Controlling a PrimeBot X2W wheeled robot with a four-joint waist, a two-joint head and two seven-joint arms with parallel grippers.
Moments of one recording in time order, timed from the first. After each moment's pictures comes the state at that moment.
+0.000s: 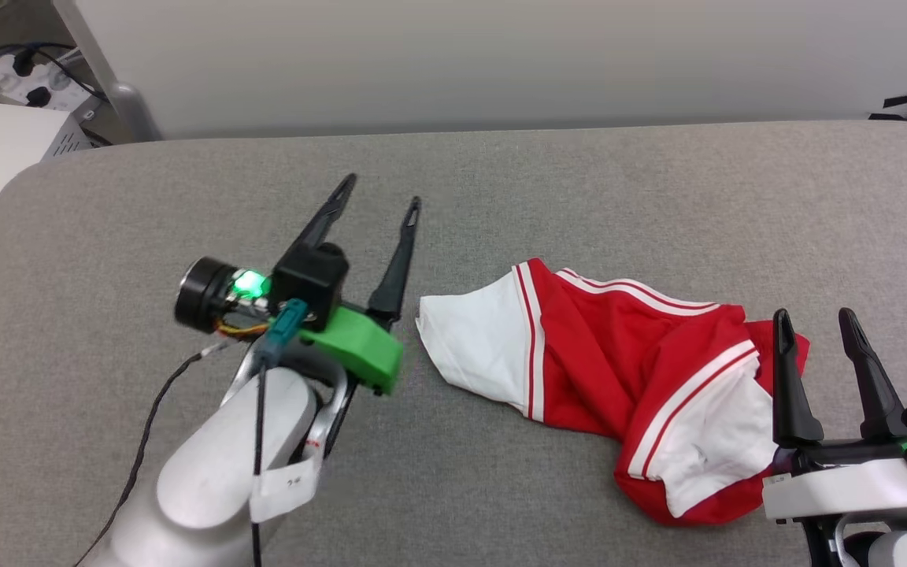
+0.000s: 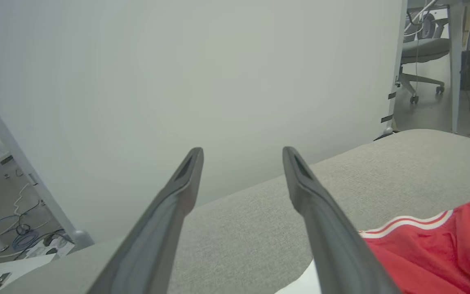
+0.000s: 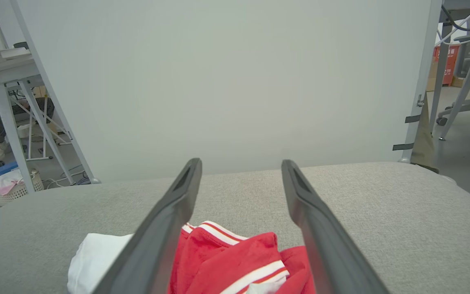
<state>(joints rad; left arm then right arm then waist) -0.60 0.34 -0.73 0.27 -0.46 0.22 -0.26 0.02 -0.05 -0.04 -0.09 0.21 0.13 -0.26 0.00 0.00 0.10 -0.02</state>
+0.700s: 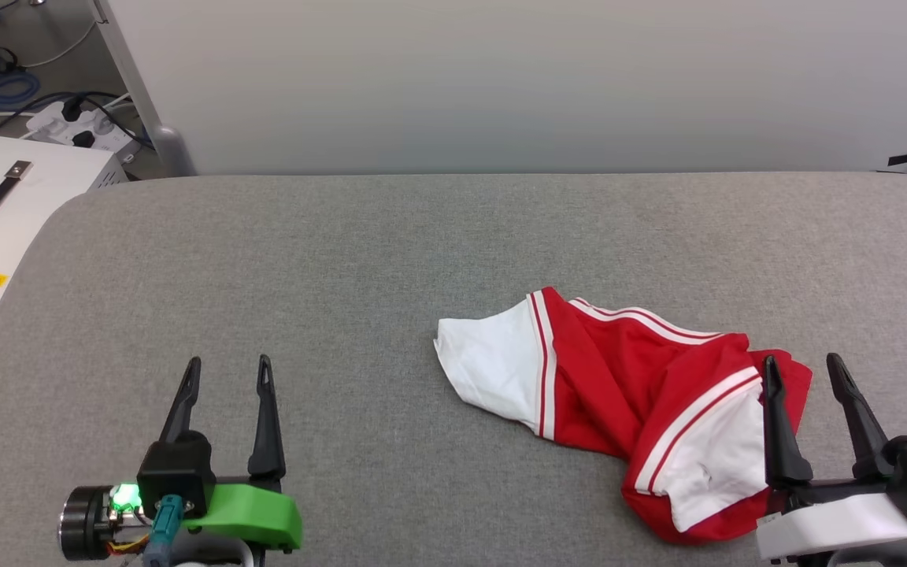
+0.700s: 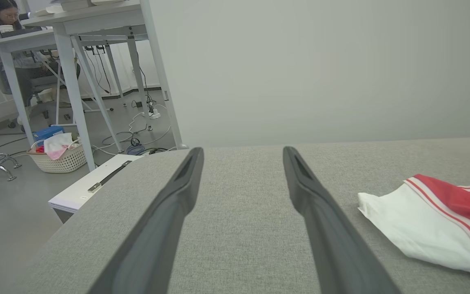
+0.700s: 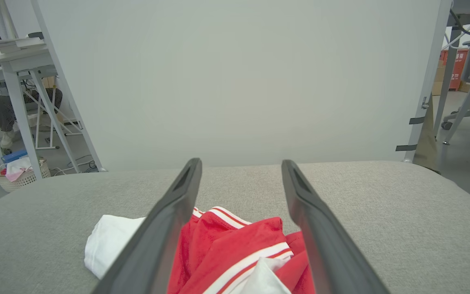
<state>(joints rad) 0.00 0.26 -0.22 0.03 -0.21 0.24 -0.26 0.09 -0.05 -0.04 -0.06 0.18 0.13 -0.26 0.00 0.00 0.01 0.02</state>
